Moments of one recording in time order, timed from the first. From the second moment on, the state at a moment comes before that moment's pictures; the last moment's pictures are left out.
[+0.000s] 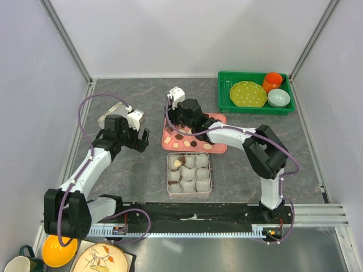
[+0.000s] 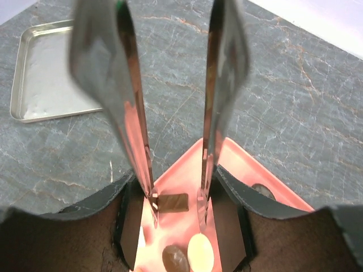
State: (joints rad) left arm -0.14 1.14 0.71 -0.30 0.27 0.26; right arm 0.77 1.94 1.31 0.35 0.06 0.03
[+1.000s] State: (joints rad) left arm -0.14 1.13 0.71 -0.31 0.26 0.26; right arm 0.76 1.65 1.07 0.47 0.11 0.02
